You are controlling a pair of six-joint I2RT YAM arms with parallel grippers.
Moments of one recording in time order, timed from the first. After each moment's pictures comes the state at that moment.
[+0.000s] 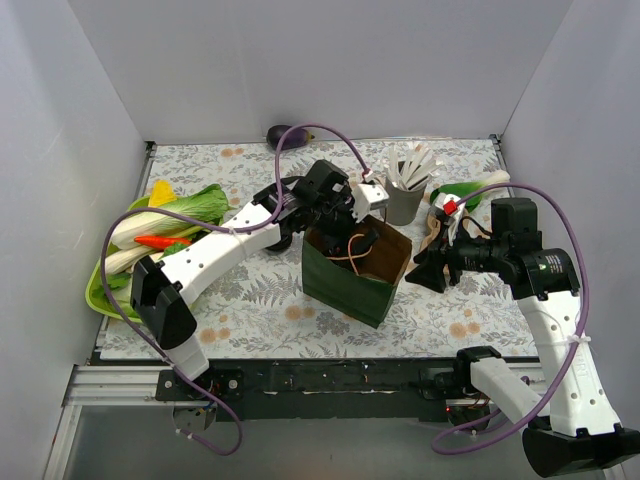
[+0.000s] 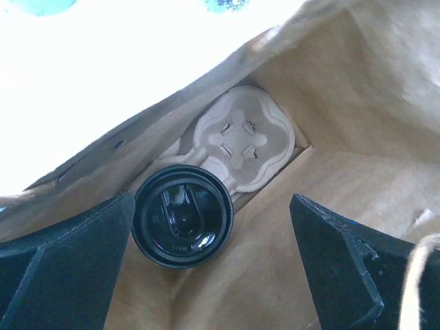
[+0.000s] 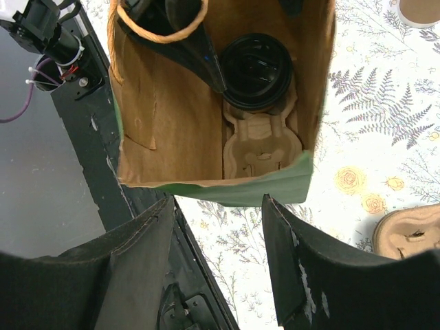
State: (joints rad) left arm -0.85 1.68 1.64 -0.79 0.36 0.19; right arm 0.18 0.87 1.13 -1.05 -0.89 -0.40
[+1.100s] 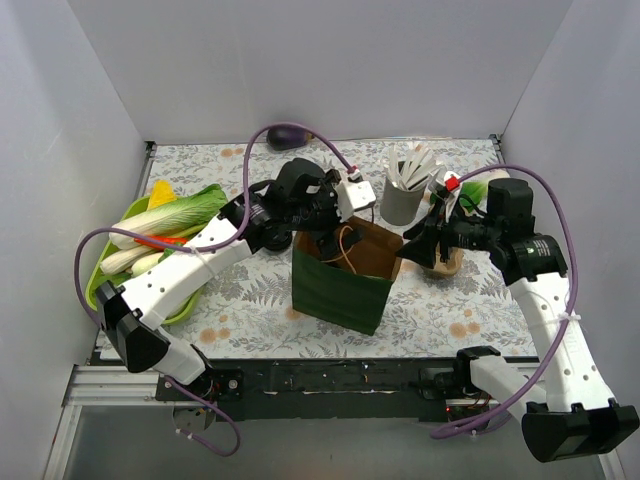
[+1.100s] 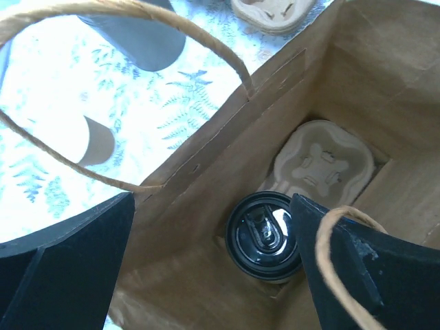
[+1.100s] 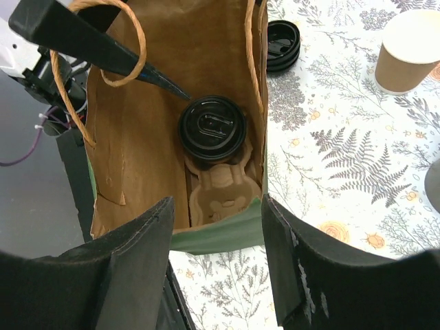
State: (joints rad) left arm -0.85 1.49 1.56 -0.69 0.22 0.39; right arm 0.18 0.94 1.11 -0.77 -0.96 -0.26
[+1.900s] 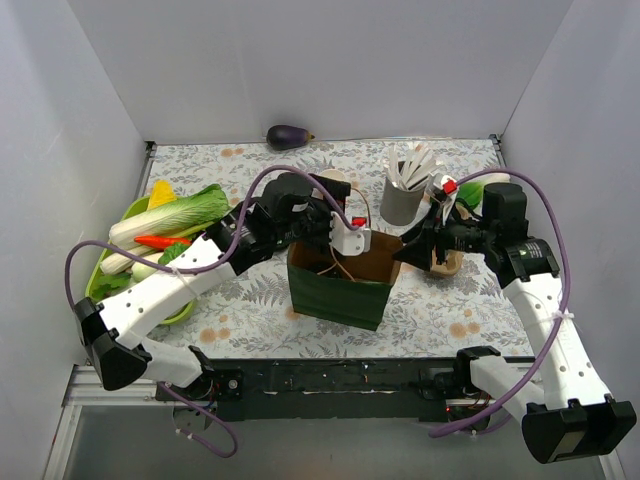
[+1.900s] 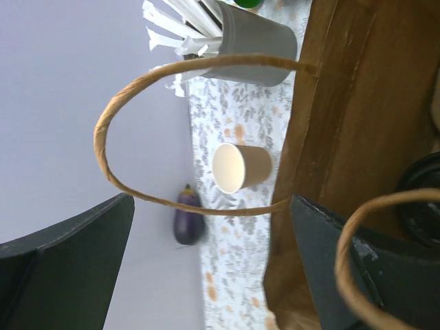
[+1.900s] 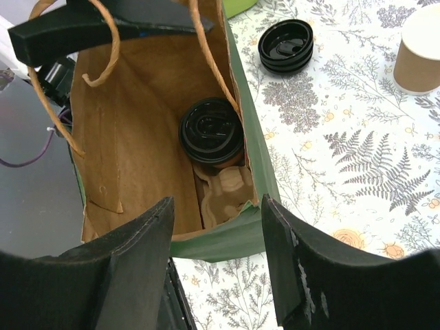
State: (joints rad) left arm -0.91 1.35 1.41 -0.51 0.06 1.06; right arm 0.18 0.95 1.04 -0.66 -1.01 -0.20
